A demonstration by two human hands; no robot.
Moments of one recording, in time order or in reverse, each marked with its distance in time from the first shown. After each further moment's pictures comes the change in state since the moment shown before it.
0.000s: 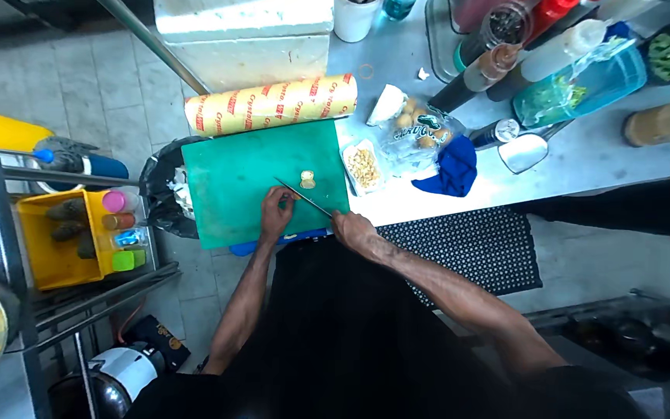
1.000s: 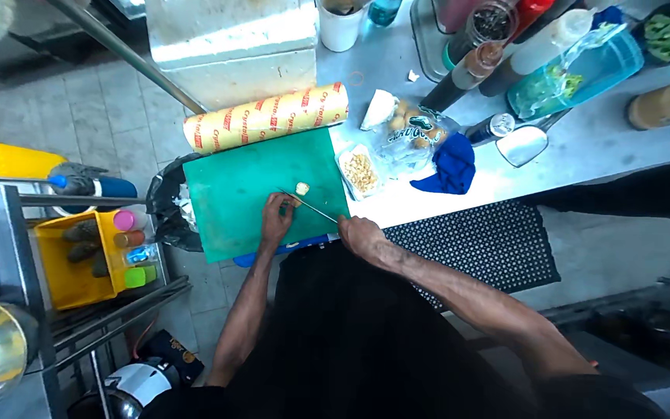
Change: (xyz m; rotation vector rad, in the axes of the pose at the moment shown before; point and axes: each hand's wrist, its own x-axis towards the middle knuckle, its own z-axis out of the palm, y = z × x) left_hand 0.019 -0.007 0.001 0.091 -0.056 0.053; right_hand -0.020 0.001 -0.020 -0.030 -0.012 0.036
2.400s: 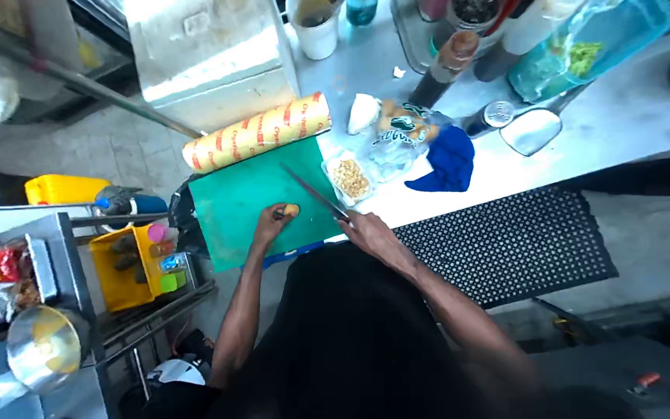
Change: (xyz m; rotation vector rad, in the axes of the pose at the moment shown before) left_hand 0.028 0.033 -0.011 -0.070 -0.305 -0.595; right_hand 0.003 0.080 0.002 0.450 0.270 -0.165
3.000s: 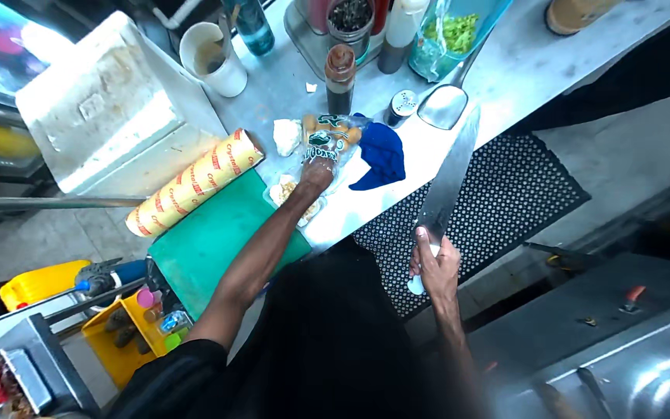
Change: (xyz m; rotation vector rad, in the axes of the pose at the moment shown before) left_hand 0.090 0.262 0.221 1.018 -0.279 0.662; right_hand -0.157 0.115 -0.031 0.922 0.985 0.364
